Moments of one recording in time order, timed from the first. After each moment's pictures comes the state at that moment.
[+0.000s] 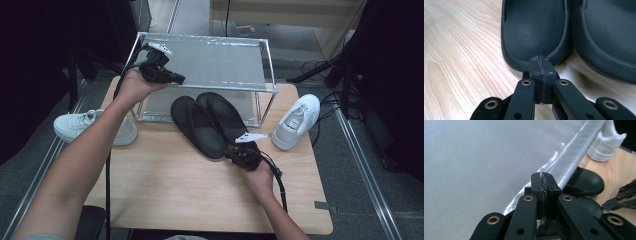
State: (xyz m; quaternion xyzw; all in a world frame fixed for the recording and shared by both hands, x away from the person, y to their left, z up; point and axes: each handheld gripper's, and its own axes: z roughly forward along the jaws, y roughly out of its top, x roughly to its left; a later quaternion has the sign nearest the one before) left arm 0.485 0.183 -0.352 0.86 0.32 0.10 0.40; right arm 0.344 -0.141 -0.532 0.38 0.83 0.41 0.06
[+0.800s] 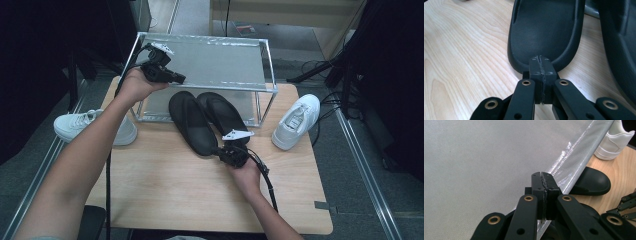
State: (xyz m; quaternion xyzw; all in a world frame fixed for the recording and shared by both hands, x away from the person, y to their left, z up) left arm 0.489 0.180 -0.353 0.86 0.32 0.10 0.39; right arm 0.349 -0.103 -0.532 0.37 0.82 0.43 0.07
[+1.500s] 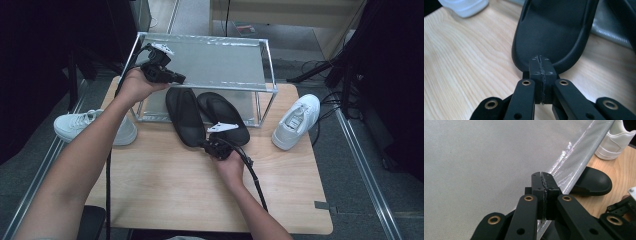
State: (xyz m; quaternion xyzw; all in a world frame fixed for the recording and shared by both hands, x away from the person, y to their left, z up) left arm 0.488 0.180 -0.354 0.86 0.32 0.10 0.39; right arm 0.370 -0.057 -0.532 0.37 0.81 0.44 0.07
